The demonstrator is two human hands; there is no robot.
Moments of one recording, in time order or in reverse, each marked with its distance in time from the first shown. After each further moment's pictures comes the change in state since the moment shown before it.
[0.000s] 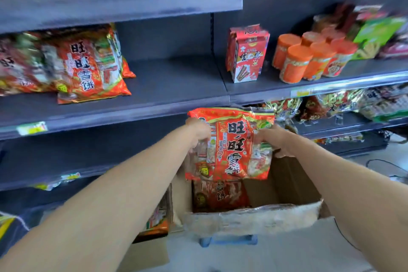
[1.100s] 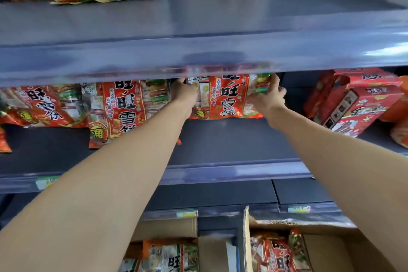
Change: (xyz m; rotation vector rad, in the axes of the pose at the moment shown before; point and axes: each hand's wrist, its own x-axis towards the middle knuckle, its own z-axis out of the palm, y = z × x) left_hand 0.227 0.040 -0.256 -0.704 0.499 0.294; right_hand 0.149 -0.315 0.145 0.140 0.375 -0.463
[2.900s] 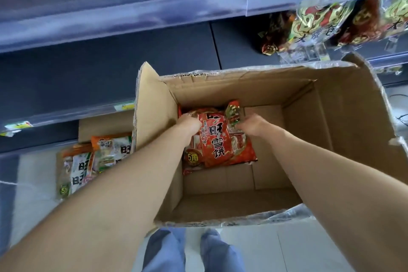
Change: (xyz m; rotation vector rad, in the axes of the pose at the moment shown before) left_hand -0.242 -0.336 0.143 0.531 -0.439 -0.700; right_hand -0.128 0.391 -0.083 -0.468 -0.597 0.527
